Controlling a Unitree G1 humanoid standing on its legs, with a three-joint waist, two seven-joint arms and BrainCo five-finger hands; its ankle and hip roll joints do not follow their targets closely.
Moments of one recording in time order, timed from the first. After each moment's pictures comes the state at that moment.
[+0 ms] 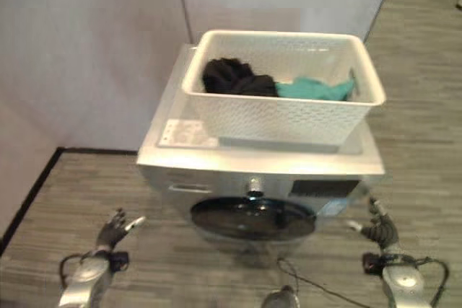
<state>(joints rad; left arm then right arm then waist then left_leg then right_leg) -0.02 0.36 -0.06 0.53 -0.30 -0.03 0.10 0.24 -0.49 -0.15 0.21 0.18 0.03 0.01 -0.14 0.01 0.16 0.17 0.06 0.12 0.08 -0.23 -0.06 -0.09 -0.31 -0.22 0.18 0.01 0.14</state>
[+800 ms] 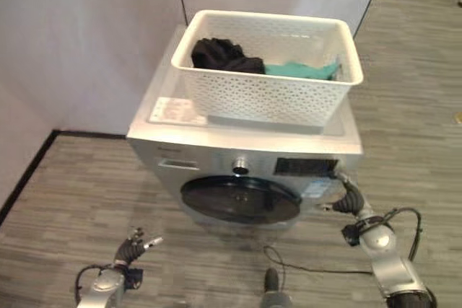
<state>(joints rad) 0.06 0.29 -0.11 0.64 -0.20 -0.01 0.07 0.03 -0.72 0.06 0.16 -0.13 0.05 0.05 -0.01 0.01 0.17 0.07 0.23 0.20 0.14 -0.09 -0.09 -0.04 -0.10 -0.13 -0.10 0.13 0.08</state>
